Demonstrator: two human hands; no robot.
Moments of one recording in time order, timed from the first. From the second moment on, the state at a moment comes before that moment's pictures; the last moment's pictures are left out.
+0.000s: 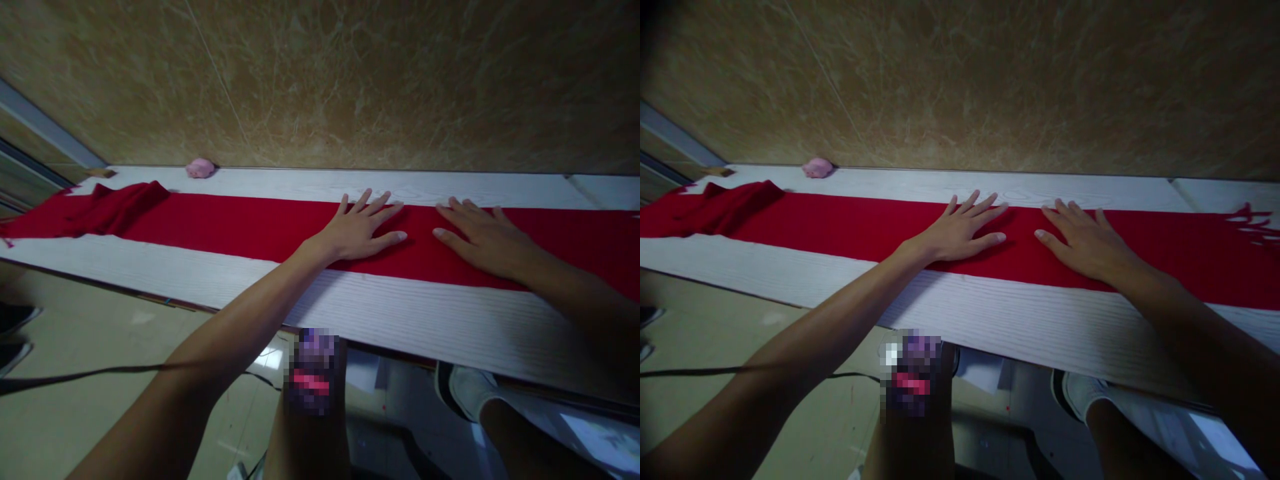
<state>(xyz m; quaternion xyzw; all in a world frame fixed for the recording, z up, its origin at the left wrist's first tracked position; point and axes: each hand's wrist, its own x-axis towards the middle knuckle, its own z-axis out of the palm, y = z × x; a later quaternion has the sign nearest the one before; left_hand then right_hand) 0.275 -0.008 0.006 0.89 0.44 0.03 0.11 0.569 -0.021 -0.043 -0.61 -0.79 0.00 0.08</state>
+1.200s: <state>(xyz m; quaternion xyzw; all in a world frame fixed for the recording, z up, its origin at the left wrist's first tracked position) 0.274 -0.005 0.001 0.89 0.43 -0.01 0.12 0.570 -0.029 -0.034 -0.60 -0.80 0.03 0.06</state>
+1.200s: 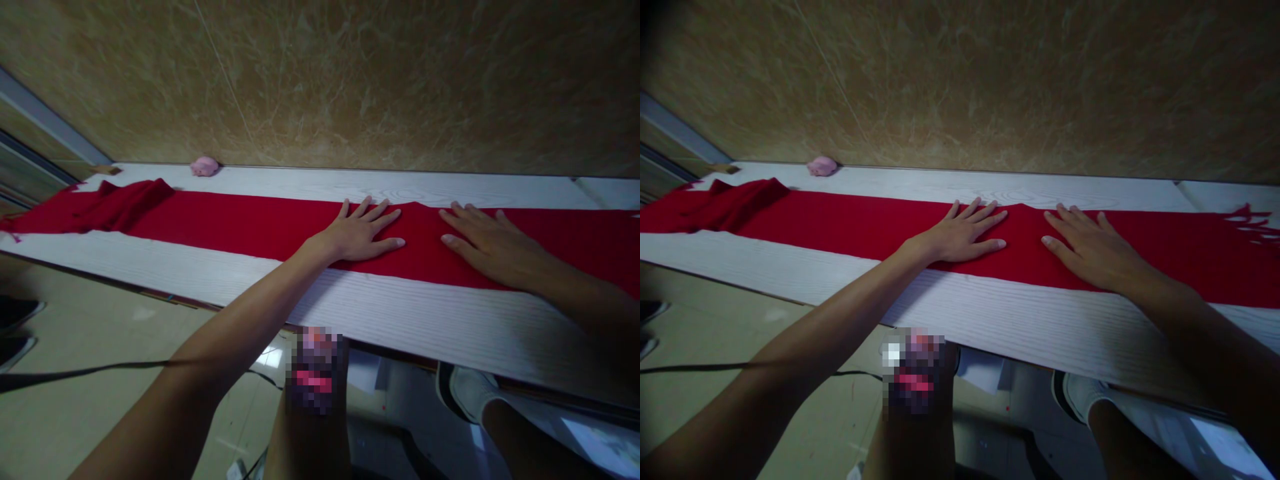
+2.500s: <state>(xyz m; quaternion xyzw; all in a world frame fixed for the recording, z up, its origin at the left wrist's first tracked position) 0.279 -0.015 0.006 0.90 0.41 0.01 0.12 0.547 -0.033 -0.030 -0.60 -0.79 -0.01 0.09</state>
